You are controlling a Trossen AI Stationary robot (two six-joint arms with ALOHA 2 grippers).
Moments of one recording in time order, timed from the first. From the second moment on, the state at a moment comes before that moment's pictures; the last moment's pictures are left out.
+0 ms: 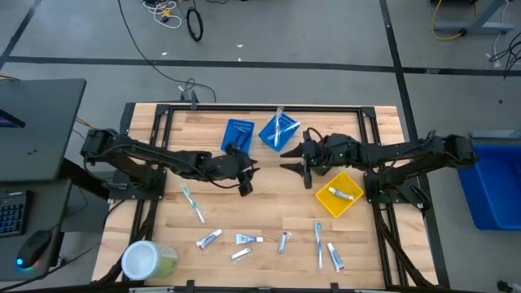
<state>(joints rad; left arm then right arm) -0.11 1.45 0.96 -0.06 -0.46 -0.21 -0.06 1.19 0.68 0.31 -0.05 0.05</state>
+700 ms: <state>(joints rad) -0.06 1.25 0.66 0.25 -0.28 -0.15 0.28 1.23 1.07 -0.71 0.08 0.71</state>
